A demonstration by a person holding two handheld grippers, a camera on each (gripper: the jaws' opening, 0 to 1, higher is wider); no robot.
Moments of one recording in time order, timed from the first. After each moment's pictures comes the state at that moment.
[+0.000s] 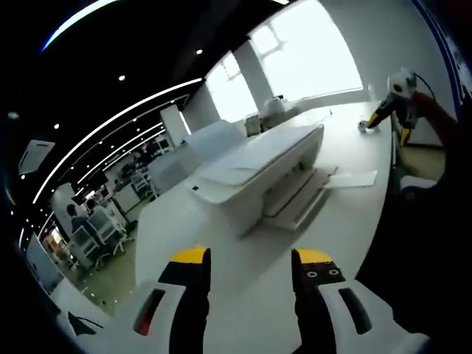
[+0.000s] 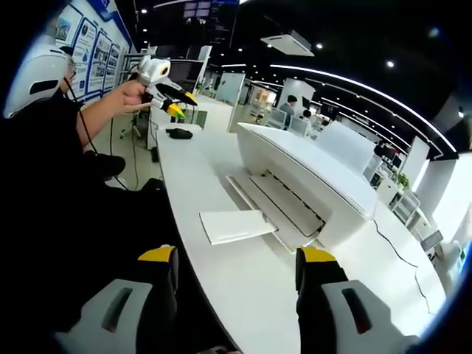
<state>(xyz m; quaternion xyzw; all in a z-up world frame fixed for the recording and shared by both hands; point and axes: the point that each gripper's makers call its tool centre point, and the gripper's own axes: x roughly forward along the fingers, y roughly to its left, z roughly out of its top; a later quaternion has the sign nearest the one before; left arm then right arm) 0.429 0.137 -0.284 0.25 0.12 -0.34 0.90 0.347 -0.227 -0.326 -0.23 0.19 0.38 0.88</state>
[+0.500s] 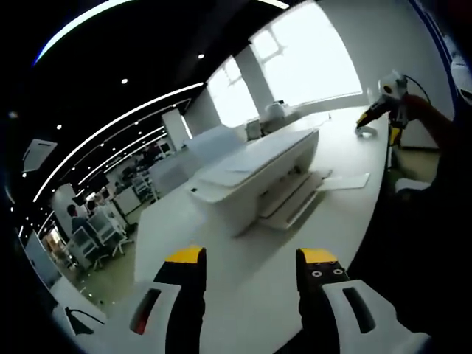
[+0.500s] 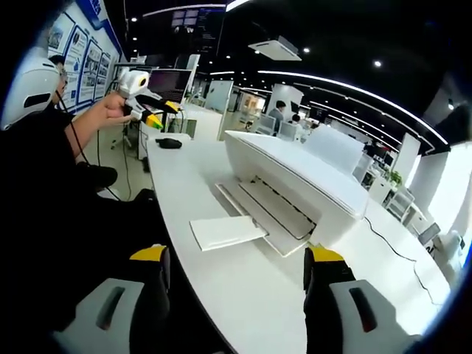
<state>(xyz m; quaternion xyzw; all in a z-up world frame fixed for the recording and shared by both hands) 0.405 0.137 -0.280 0.23 0.10 -0.34 0.91 0.352 -0.231 -0.318 -0.21 0.17 0.36 0.89</state>
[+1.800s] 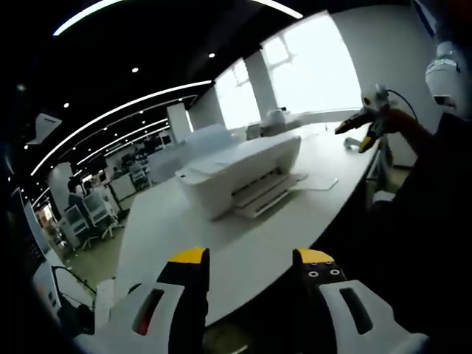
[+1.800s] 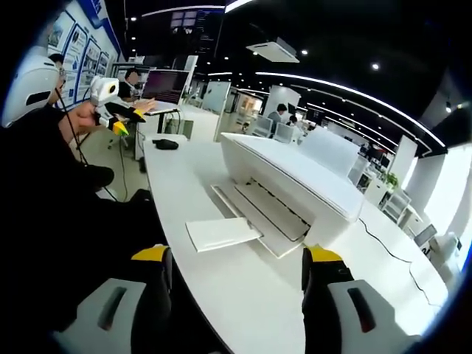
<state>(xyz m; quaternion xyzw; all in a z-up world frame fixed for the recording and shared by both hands) 0.319 0.142 -0.300 0.17 0.12 -0.34 0.92 0.353 -0.235 -0.311 -0.21 0.17 0.35 0.90</state>
